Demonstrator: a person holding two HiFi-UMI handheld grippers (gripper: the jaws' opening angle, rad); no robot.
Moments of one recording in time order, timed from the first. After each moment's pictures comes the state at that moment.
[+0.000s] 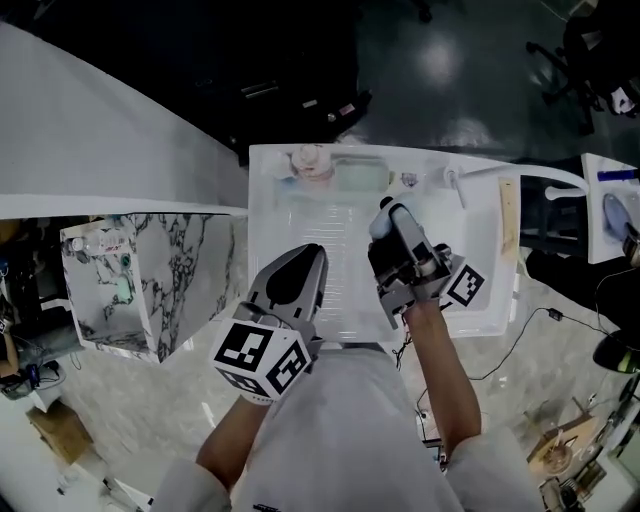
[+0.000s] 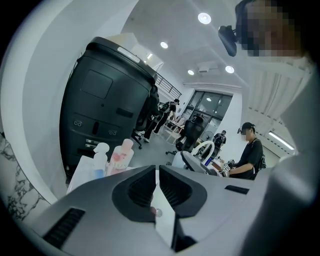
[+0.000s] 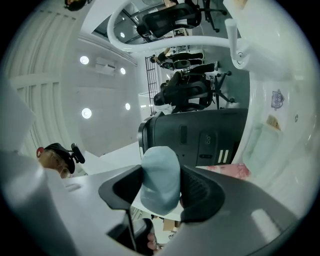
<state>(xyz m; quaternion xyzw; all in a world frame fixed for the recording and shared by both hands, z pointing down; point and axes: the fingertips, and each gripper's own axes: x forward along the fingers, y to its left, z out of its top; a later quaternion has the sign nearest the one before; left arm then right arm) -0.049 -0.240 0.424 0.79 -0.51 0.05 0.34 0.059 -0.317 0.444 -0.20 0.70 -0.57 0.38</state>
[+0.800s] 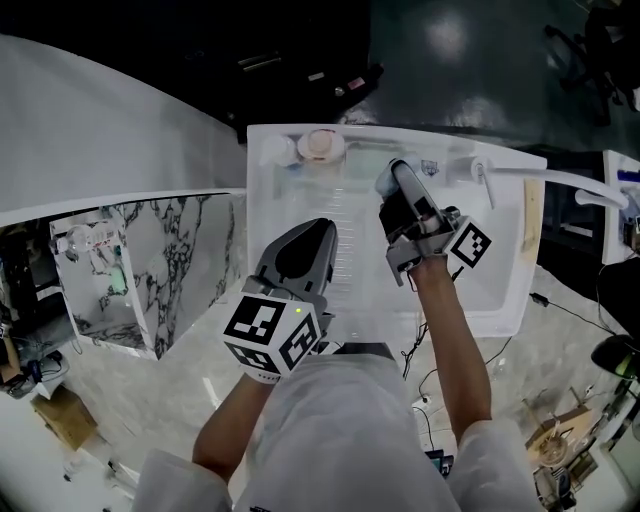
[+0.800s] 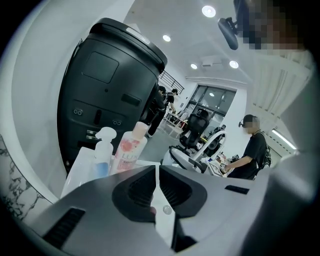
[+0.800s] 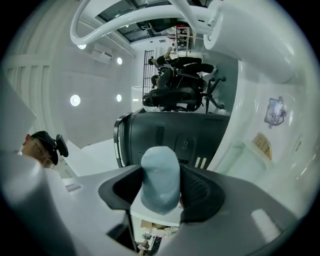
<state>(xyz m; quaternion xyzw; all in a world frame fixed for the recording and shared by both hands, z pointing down) -0.058 -0.276 0.496 0.78 -0.51 0.08 0.36 0.045 -0.379 0.541 -0.26 0.71 -0.57 0.31</state>
